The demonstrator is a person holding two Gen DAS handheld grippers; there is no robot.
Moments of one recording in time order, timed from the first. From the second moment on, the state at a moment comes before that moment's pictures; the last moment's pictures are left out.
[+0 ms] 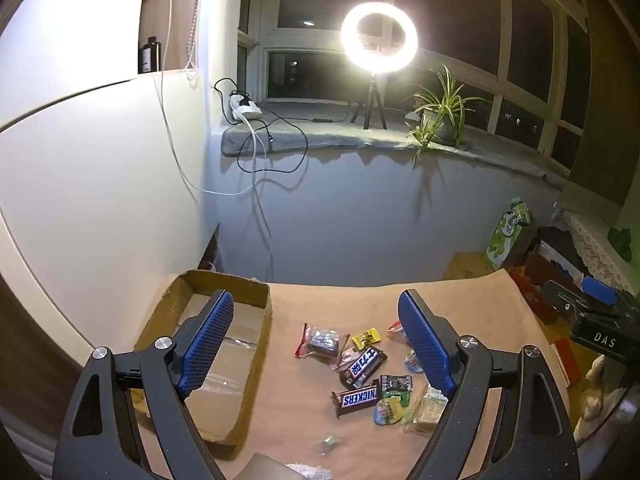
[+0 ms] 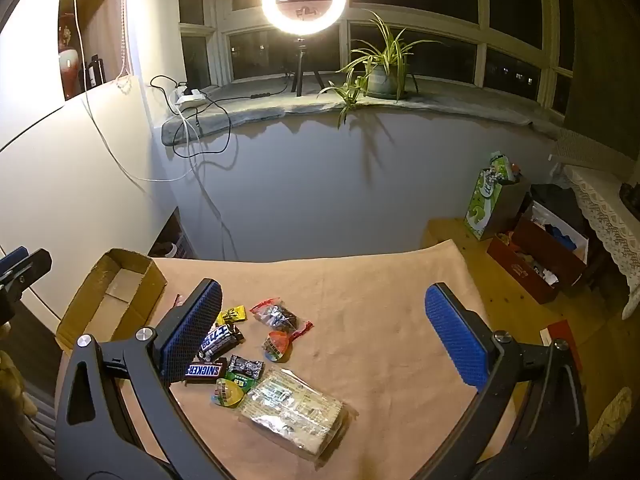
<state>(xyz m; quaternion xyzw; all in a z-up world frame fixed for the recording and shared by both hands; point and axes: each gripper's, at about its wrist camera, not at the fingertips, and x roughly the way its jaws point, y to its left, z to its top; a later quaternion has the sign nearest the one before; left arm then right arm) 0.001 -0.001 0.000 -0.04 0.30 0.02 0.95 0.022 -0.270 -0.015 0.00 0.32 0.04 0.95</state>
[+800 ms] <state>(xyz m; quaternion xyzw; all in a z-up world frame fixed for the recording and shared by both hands) 0.003 0.002 -0.005 -0.04 0.30 0.02 0.95 0.030 -0.269 -0.030 0.01 0.34 0.05 0.94</state>
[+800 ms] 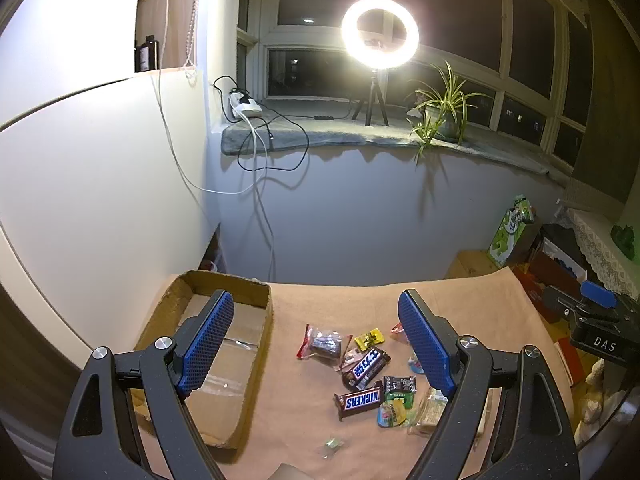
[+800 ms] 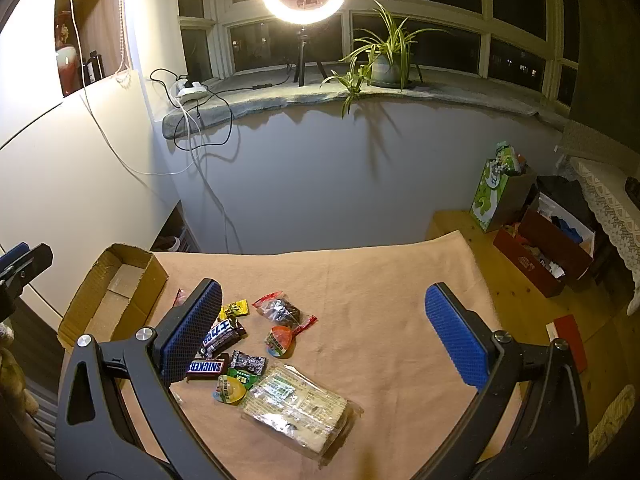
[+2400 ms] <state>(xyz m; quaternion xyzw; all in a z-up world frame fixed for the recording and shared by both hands) 0.013 -0.003 -0.018 -0.04 0.31 0.02 0.95 0.041 -0.264 -0.045 0.02 0.36 0.05 0.93</state>
